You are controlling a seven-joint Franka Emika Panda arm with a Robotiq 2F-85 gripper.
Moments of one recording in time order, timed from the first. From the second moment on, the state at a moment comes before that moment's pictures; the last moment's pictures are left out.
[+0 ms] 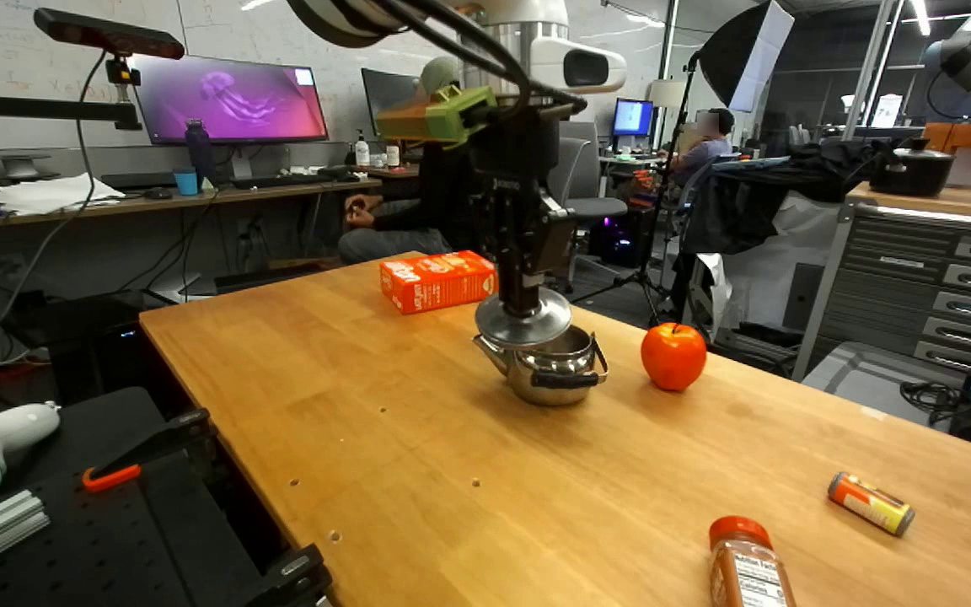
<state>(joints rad) -0.08 -0.07 -0.07 -2.54 -0.13 2.53 0.18</state>
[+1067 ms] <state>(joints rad) -0.04 0.06 -0.02 -2.26 -0.06 2.36 0.25</state>
